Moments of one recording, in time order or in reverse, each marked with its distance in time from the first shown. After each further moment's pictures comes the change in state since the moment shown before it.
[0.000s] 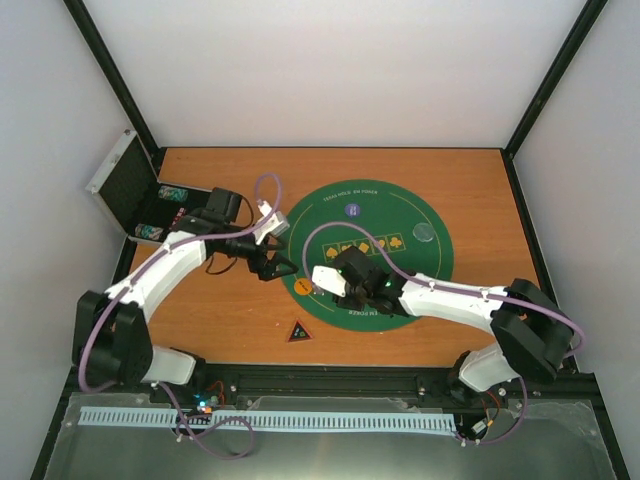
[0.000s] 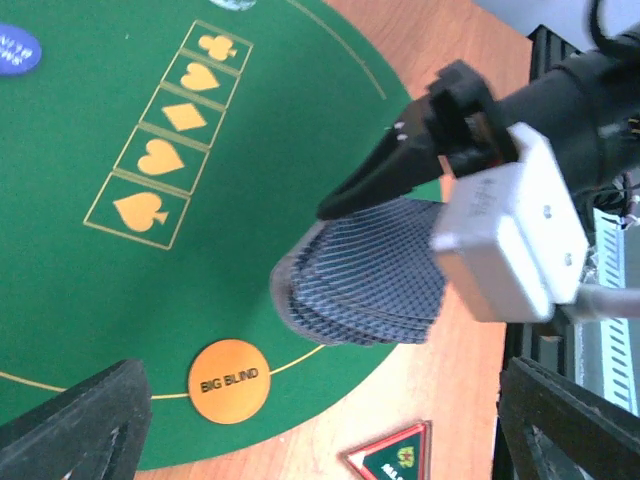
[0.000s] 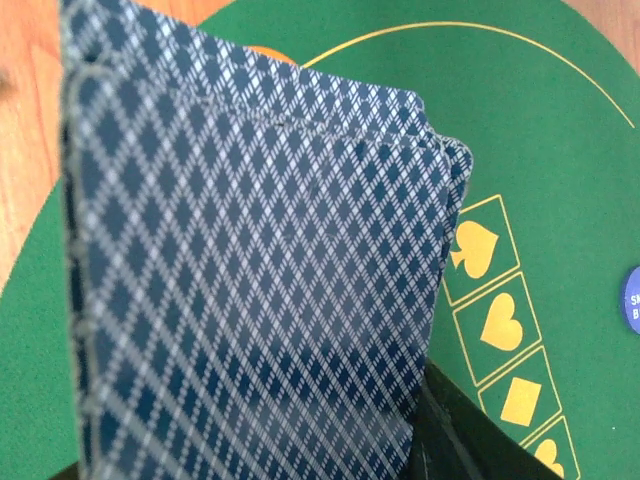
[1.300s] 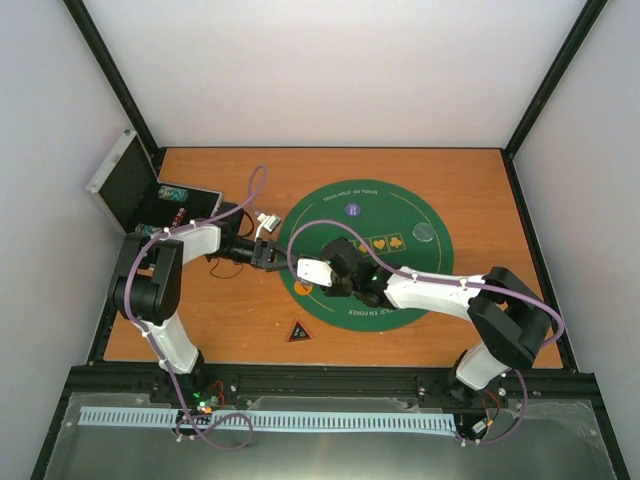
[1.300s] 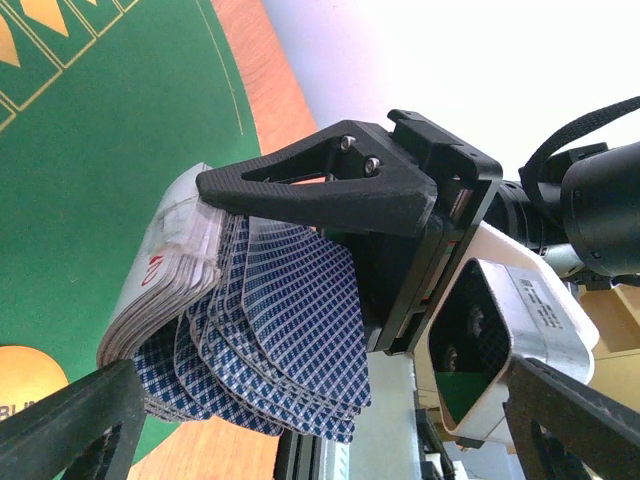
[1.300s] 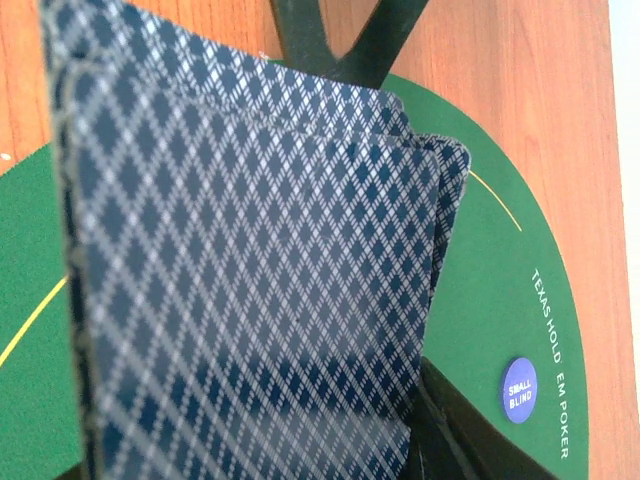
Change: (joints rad) left arm 0.105 0.404 -0.033 0.116 0.547 -0.305; right arm 0.002 0.123 0.061 0.191 0.043 -0.194
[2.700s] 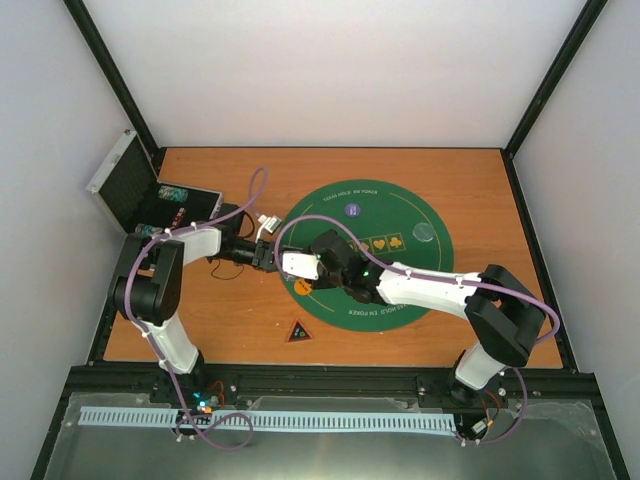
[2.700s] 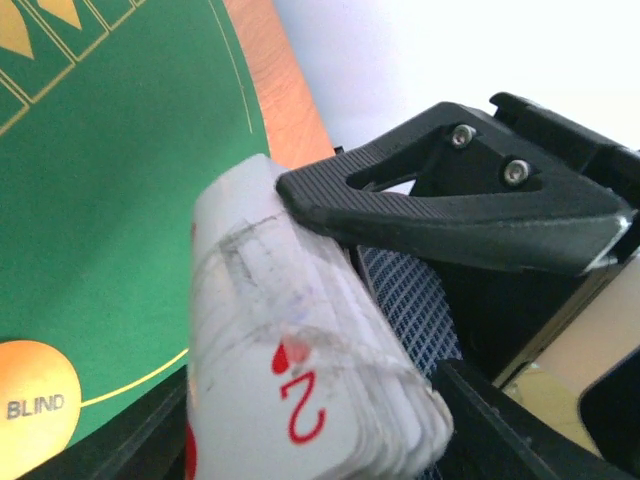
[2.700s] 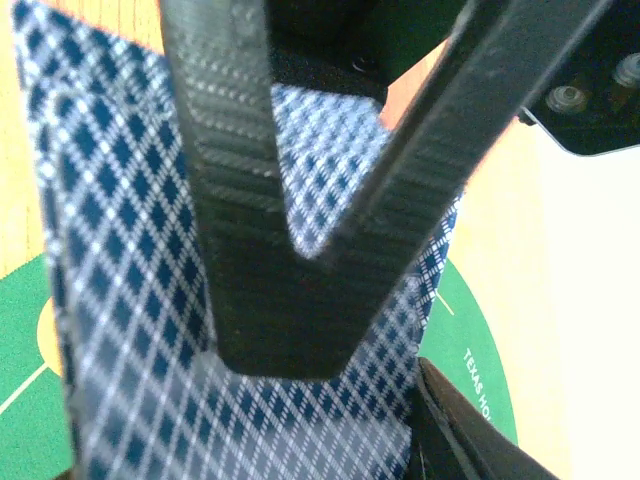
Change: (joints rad) left arm 0.002 0.003 -0.028 0.071 -0.004 -0.068; right arm 0.036 0.034 0.101 0.047 -0.010 -0.049
